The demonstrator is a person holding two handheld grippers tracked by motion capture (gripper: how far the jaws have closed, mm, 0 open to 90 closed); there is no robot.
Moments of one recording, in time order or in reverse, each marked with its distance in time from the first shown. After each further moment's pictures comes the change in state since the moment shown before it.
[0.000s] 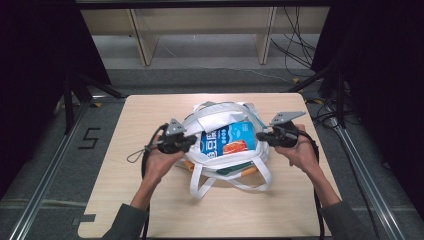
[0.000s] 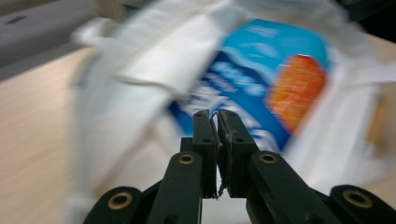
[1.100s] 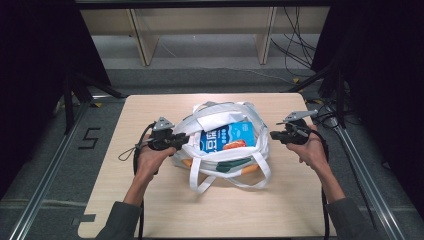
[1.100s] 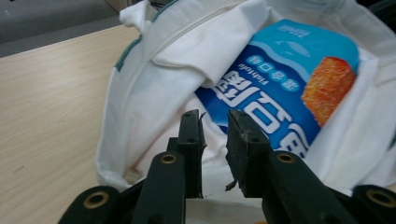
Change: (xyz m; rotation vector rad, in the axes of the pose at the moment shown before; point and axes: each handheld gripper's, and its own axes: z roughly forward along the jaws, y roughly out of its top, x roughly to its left) left arm 0.008 -0.015 -0.006 -0.026 -0.066 -0.081; right arm -0.039 -0.033 -0.001 0.057 -0.043 0.099
